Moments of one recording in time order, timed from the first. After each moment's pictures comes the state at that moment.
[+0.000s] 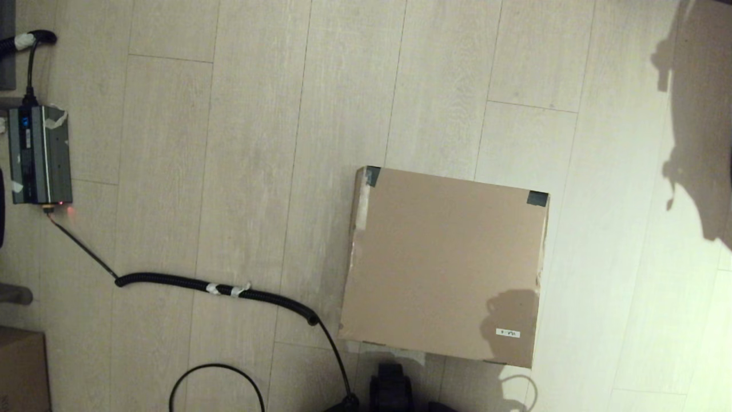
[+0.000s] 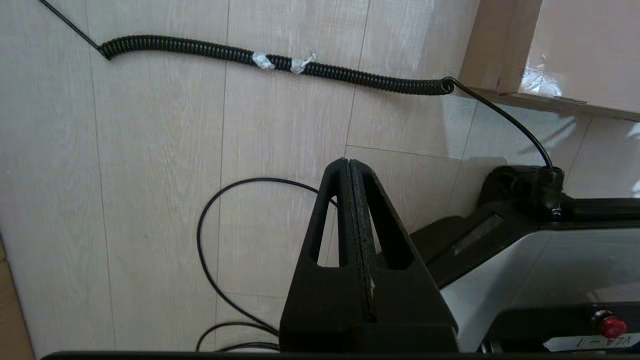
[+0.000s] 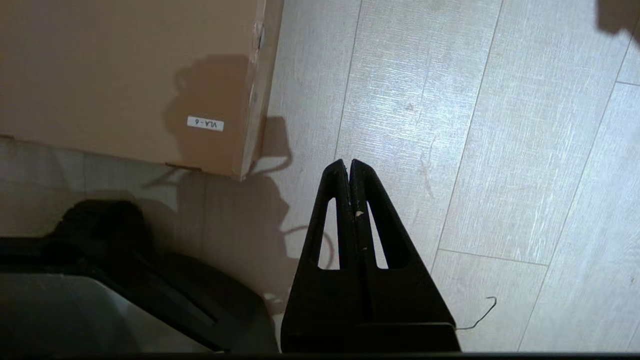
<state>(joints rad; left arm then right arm) 0.00 0.00 -0.05 0.11 0.01 -0.03 0.00 0.00 0.00 0.00 0.00 0.00</state>
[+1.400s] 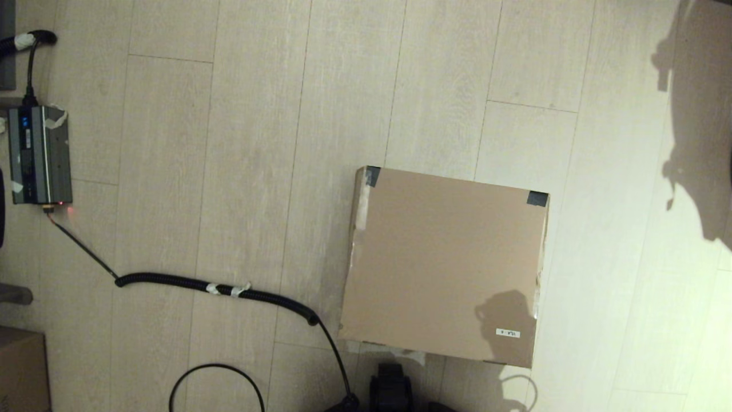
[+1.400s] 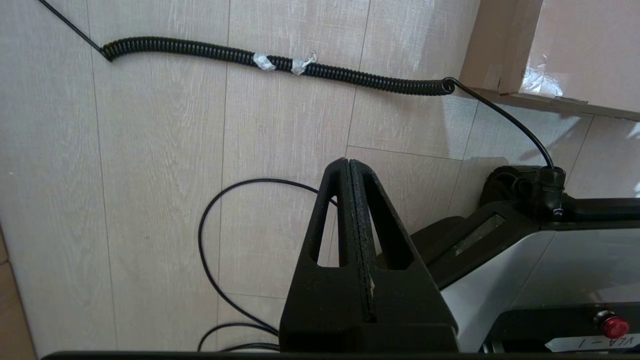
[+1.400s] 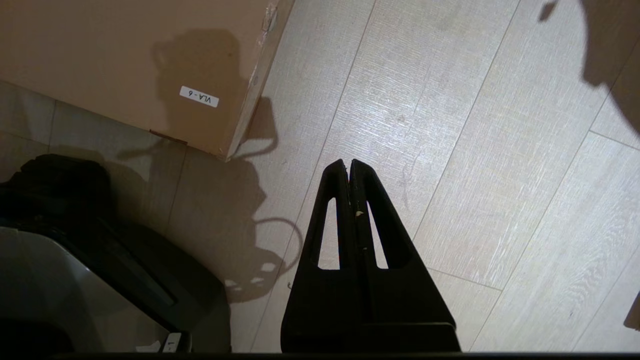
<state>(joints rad) 0.00 0.00 -0.05 0.11 0.01 -0.02 0.00 0.00 0.00 0.01 0.04 -0.19</state>
